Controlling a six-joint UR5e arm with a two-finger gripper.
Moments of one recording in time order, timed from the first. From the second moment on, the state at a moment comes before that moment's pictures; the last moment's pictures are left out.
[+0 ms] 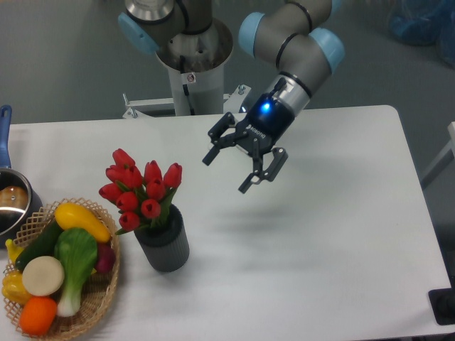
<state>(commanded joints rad) 2.74 -1.73 -2.06 -0.83 0.34 1.62</state>
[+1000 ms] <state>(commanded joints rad) 2.63 -1.84 -2.01 -0.82 0.33 1.61</state>
